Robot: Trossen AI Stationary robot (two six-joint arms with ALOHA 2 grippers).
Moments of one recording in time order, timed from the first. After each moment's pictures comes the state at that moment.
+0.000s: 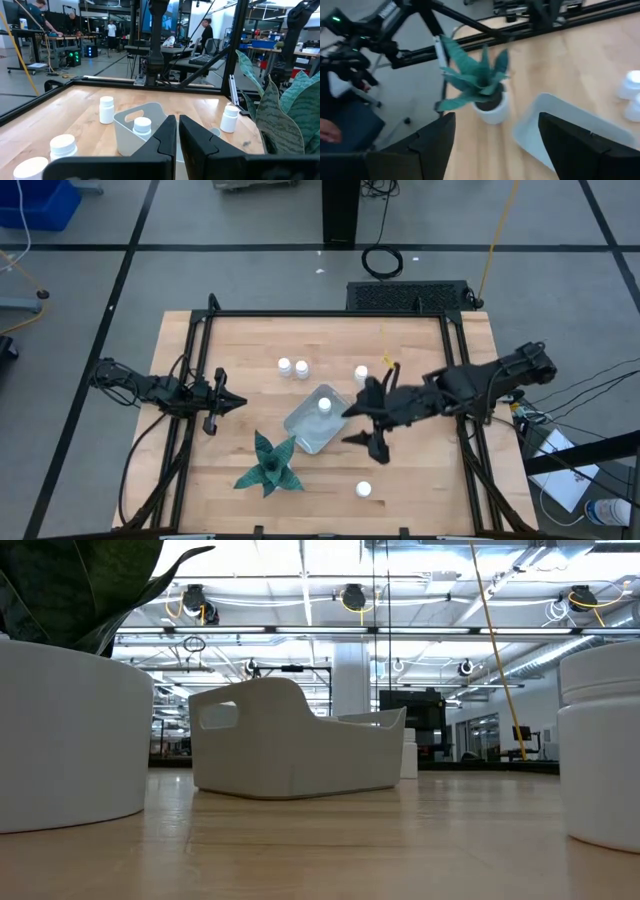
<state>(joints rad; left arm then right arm) -0.35 0.01 0.03 0.02 -0.28 -0.08 0.39 1.51 1.64 -0.71 0.16 0.48</state>
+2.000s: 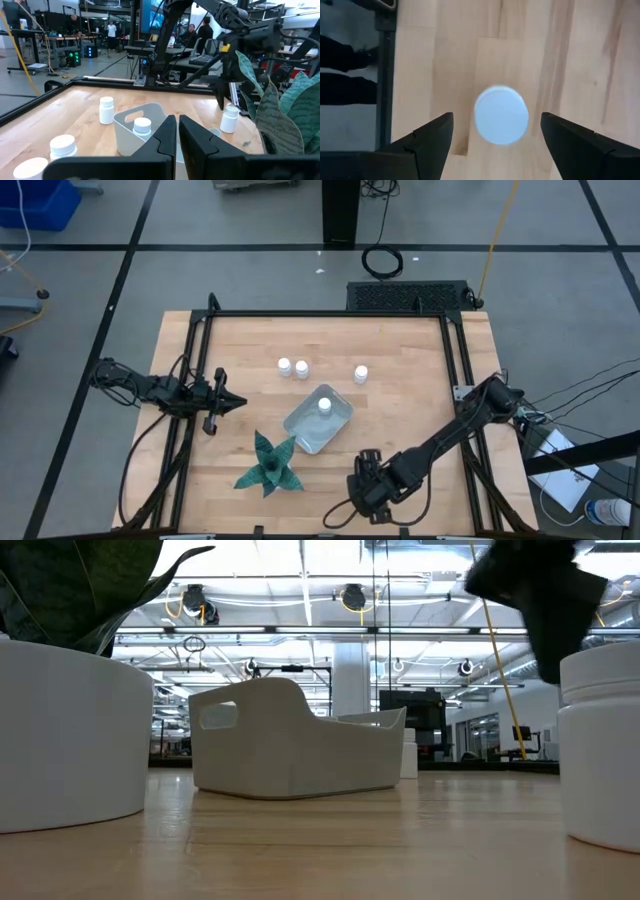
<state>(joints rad) -0.35 0.01 0.03 0.02 -0.28 -0.08 0.64 1.91 1.46 -0.82 0.05 0.55</state>
